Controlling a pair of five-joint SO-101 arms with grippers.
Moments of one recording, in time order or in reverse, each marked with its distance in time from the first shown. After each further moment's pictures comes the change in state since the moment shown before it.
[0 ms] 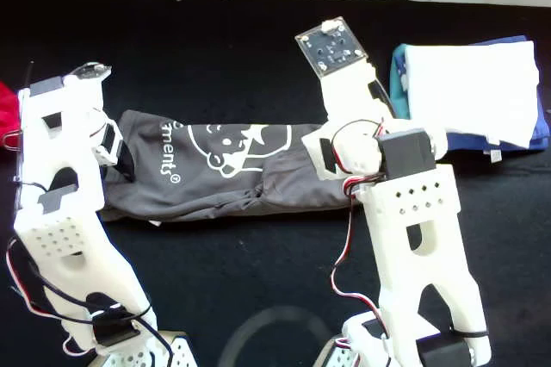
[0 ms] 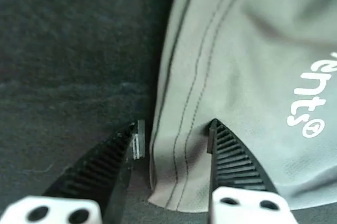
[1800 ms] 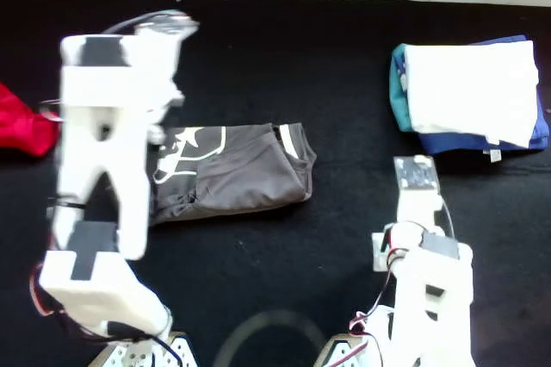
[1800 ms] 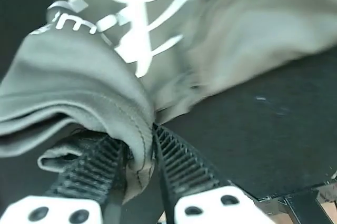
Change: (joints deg) left arm 26.1 -28.5 -3.8 23.1 2.5; right arm 34.0 -21.6 70.8 -32.6 5.2
